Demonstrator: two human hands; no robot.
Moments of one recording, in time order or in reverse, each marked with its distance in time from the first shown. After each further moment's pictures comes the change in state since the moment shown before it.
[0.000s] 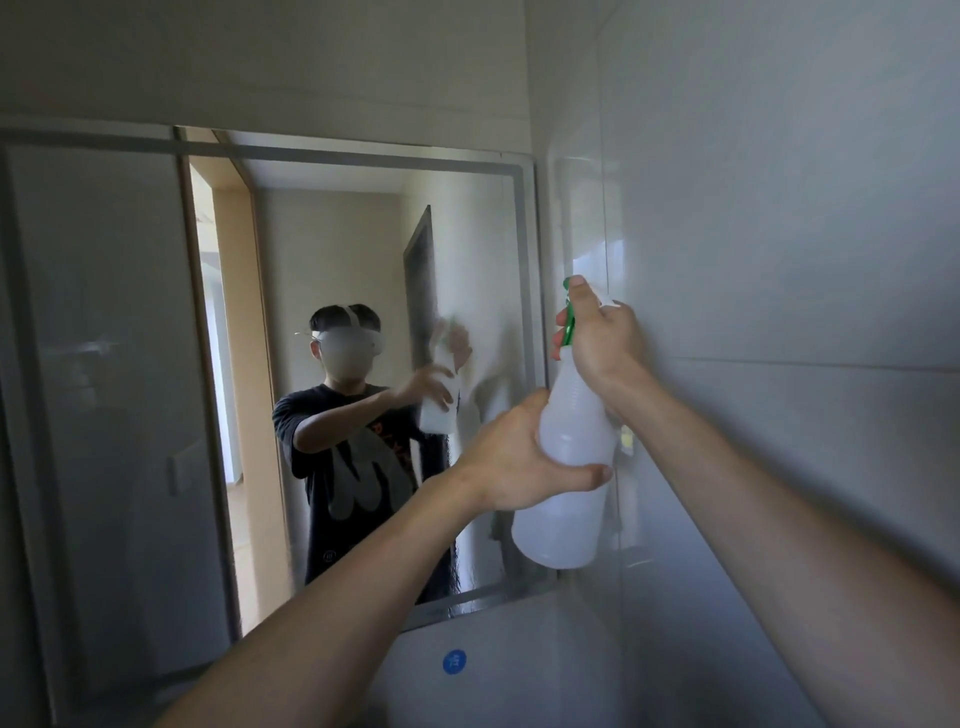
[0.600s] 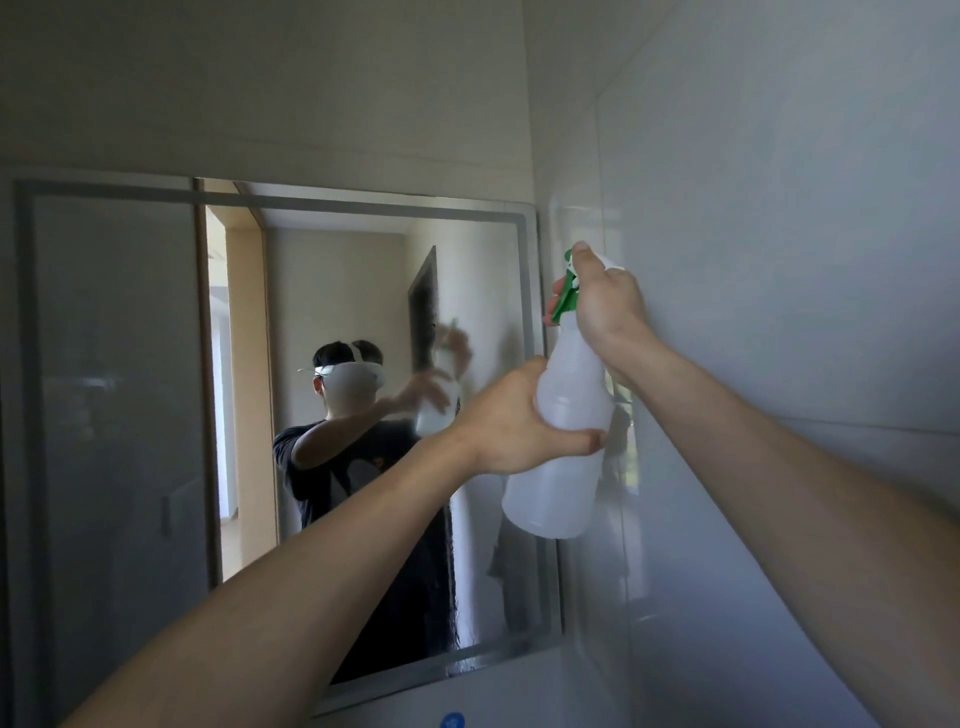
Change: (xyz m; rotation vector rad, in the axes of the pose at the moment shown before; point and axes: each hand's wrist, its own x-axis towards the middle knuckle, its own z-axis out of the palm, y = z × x) left_hand 0.034 0.044 -0.055 0.068 0.074 0.098; right_hand 0.048 -0.060 0.009 0.051 -0.052 -0.077
